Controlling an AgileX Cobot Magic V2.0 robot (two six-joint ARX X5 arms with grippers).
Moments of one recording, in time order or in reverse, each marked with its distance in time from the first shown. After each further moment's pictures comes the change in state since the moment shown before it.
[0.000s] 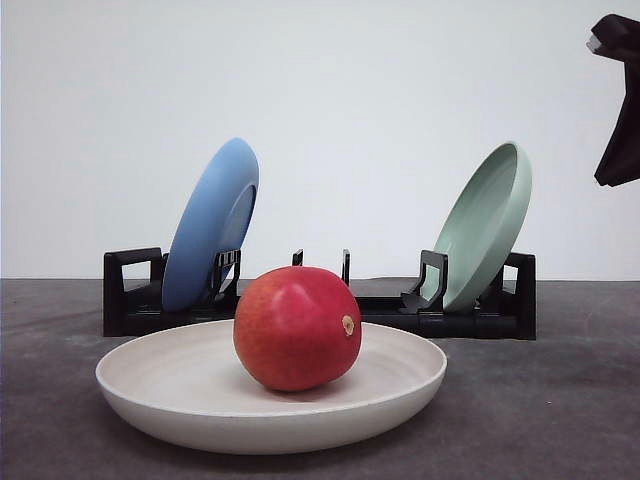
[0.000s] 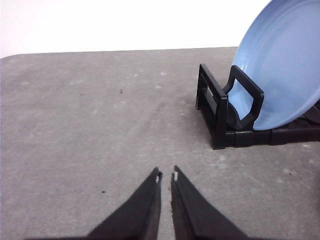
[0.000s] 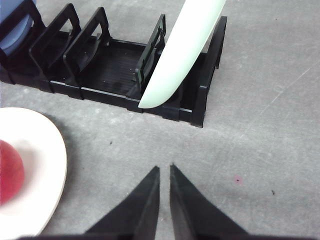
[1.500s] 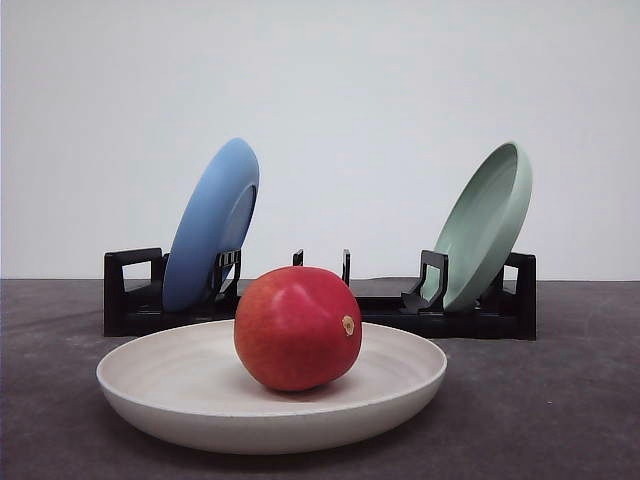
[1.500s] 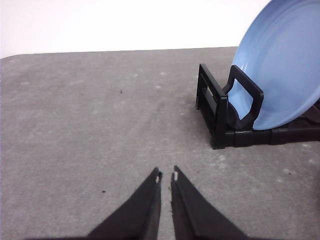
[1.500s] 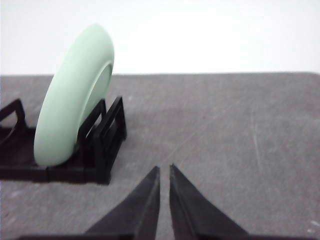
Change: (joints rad) left_arx 0.000 0.000 0.000 0.000 0.000 0.001; right_arx -0.315 -0.741 -0.529 0.297 0.000 -0.092
